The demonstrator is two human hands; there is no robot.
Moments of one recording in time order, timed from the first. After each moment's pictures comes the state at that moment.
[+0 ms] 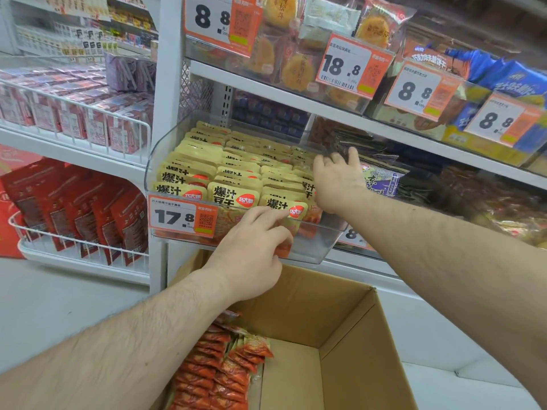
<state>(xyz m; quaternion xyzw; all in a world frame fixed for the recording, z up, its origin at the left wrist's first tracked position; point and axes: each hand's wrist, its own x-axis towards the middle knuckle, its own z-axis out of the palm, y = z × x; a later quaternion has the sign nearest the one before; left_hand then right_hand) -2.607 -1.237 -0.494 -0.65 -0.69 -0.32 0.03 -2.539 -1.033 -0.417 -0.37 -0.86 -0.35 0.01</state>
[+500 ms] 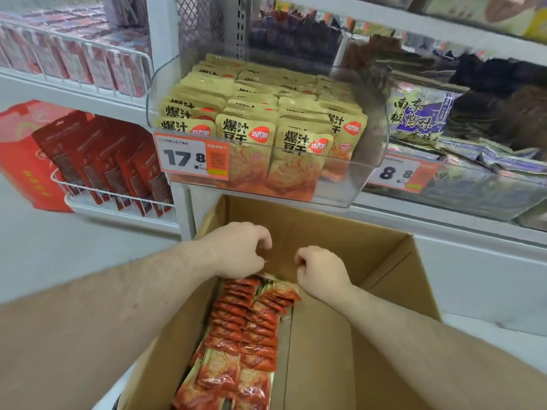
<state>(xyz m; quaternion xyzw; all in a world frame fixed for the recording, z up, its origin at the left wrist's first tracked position) -2.622 -1.259 -0.556 -0.57 -0.78 -0.08 -0.25 -2.461 -1.125 -0.649 -0.34 -0.93 0.11 0.06</state>
